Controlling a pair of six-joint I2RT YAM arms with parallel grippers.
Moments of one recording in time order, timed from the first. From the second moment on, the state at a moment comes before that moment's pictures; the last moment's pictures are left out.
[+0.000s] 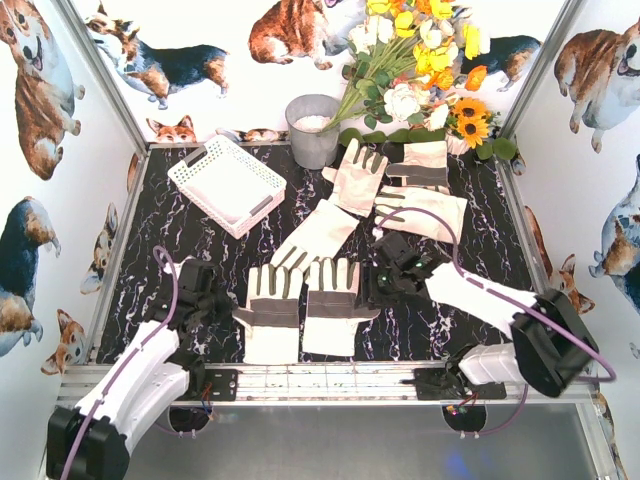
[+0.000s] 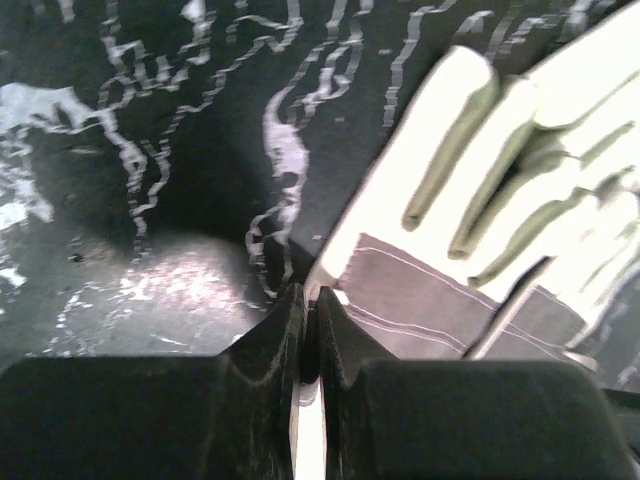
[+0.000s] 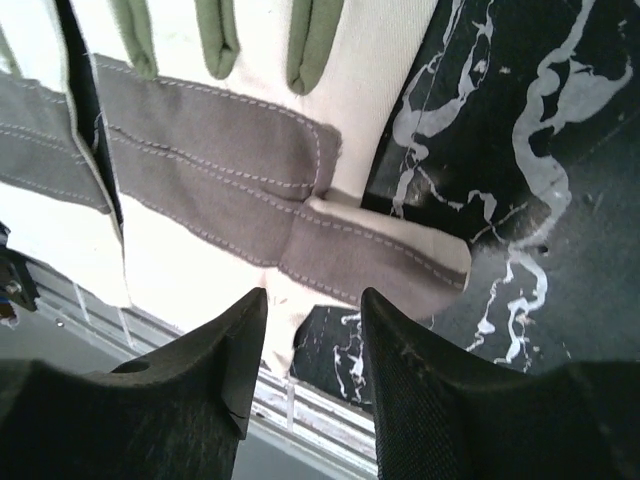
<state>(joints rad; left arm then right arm) -0.26 0.76 0.37 -0.59 -0.03 -0.99 0.64 1.32 0.70 -0.46 -0.23 0.64</state>
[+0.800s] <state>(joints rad) -0.36 0.80 0.61 -0.32 0.24 -0.83 0.69 1.20 0.78 -0.46 -0.38 0.77</state>
